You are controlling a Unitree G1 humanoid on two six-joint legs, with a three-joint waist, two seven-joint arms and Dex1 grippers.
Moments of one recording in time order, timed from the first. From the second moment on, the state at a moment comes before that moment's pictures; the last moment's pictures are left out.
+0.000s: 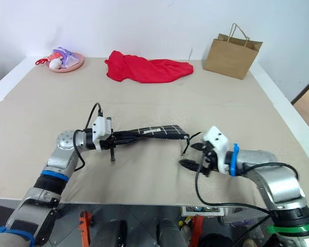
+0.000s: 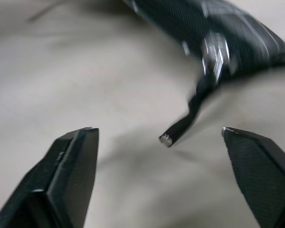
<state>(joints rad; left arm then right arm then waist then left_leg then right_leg) -0.64 0.34 -0.12 0.46 -0.27 -0.28 -1.23 -0.17 -0.91 -0.14 -0.27 0.47 0.73 0.94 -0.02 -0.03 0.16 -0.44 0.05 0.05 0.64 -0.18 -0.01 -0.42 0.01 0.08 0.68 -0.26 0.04</state>
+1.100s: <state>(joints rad) -0.30 0.66 0.23 0.04 -0.56 0.63 -0.90 0.07 -0.91 -0.63 -0.28 0.67 0.68 1.02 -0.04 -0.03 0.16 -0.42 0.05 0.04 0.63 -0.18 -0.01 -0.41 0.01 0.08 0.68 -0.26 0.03</state>
